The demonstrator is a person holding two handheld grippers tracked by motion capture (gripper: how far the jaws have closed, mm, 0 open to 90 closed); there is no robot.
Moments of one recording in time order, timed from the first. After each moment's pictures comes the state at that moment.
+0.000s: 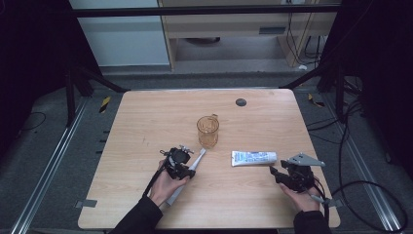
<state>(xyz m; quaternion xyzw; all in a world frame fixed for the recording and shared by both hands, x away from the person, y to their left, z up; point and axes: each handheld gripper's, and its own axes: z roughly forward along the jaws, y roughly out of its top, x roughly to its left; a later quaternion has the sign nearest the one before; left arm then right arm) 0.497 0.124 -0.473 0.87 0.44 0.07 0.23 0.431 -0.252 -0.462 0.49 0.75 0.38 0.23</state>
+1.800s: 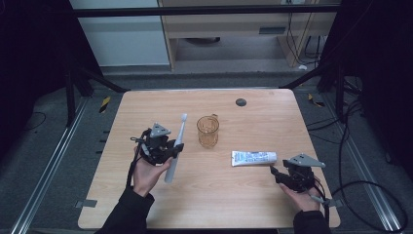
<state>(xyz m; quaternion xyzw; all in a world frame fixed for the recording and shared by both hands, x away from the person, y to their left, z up) 0.484 0.167 -0.372 0.79 0.42 0.18 0.40 0.431 -0.254 -0.466 0.50 0.74 0.38 0.25</state>
